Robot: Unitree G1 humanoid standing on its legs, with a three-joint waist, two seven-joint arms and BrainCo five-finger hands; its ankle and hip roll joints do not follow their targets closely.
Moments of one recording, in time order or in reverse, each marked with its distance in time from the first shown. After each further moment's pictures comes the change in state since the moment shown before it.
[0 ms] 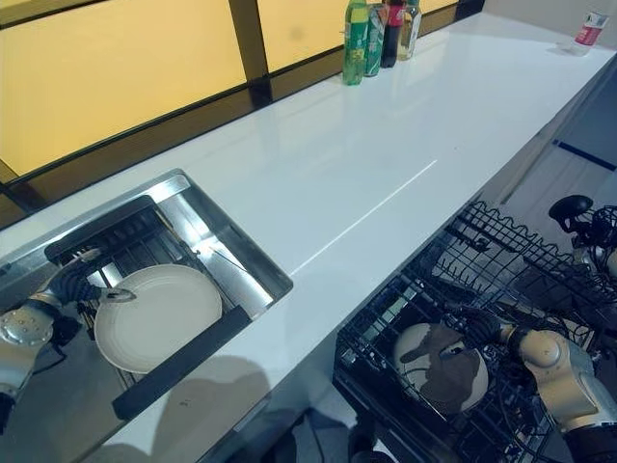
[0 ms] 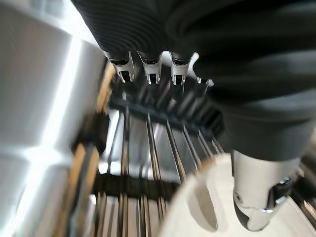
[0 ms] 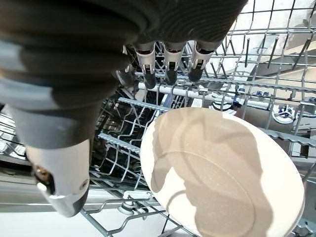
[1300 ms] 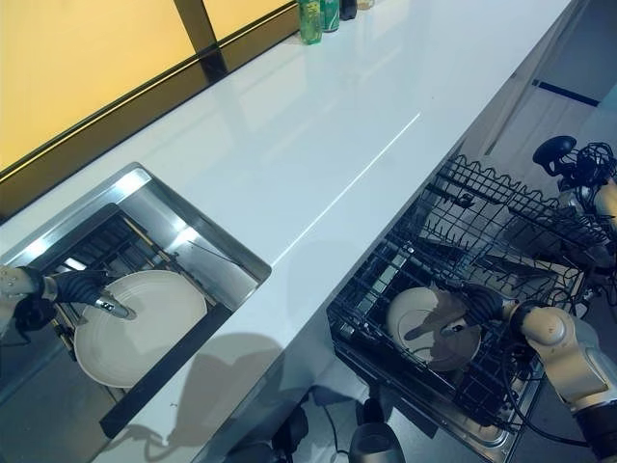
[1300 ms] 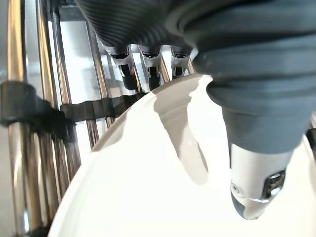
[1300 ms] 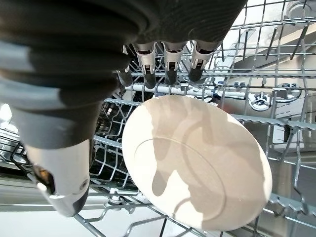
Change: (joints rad) left arm -0.253 0.204 -0.247 0.189 -0.150 0.053 -0.689; right arm -0.072 -0.110 0.058 -0.038 0.087 0.010 -0.053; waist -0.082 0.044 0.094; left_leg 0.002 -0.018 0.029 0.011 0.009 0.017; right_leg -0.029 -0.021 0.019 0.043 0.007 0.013
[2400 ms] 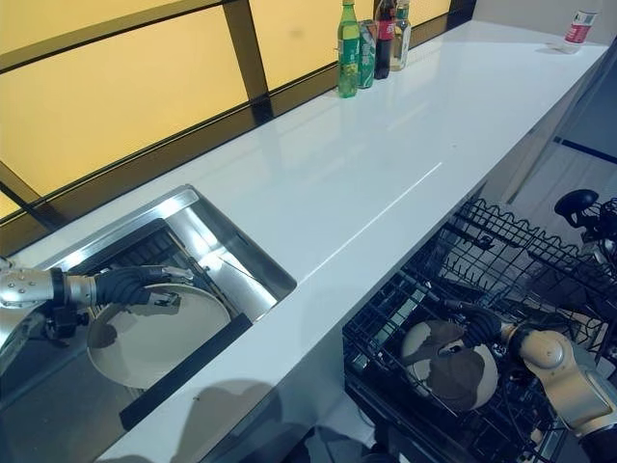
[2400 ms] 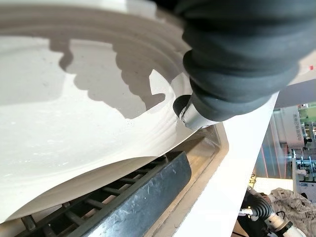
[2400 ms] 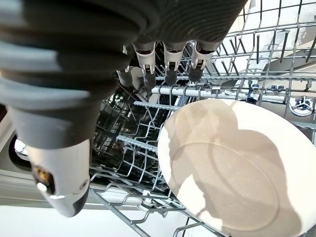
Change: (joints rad) left arm 0.223 -0.012 0.116 -0.485 -0.367 -0.038 -0.120; right arm 0.115 -0.016 0.038 -0.057 0.080 0.047 -0.067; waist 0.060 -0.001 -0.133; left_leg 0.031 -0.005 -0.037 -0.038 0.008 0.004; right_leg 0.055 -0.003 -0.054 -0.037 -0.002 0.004
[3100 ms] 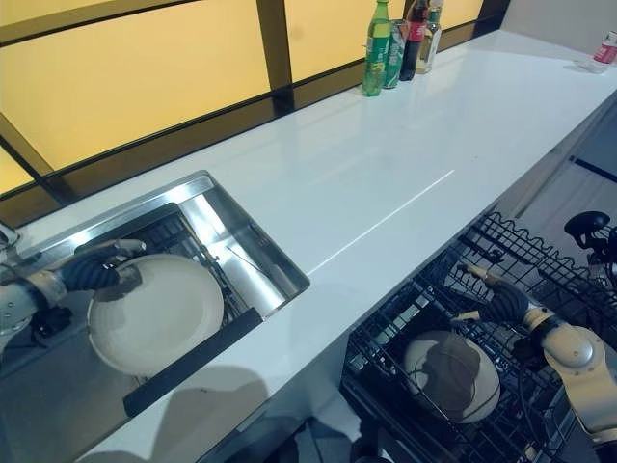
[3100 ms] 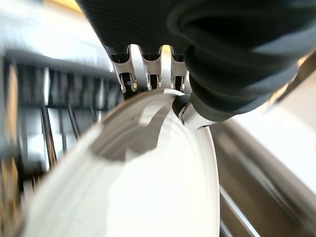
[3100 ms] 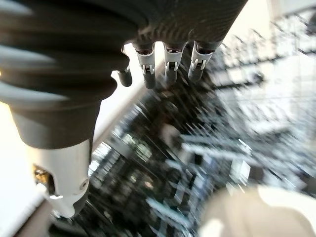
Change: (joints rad) left arm 0.203 -0.005 0.296 -0.090 0.456 -0.177 0.637; right arm 0.066 0.080 -0.256 -0.092 0.020 -0.101 -0.165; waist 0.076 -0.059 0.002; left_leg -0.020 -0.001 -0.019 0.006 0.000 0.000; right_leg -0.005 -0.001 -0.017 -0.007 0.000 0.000
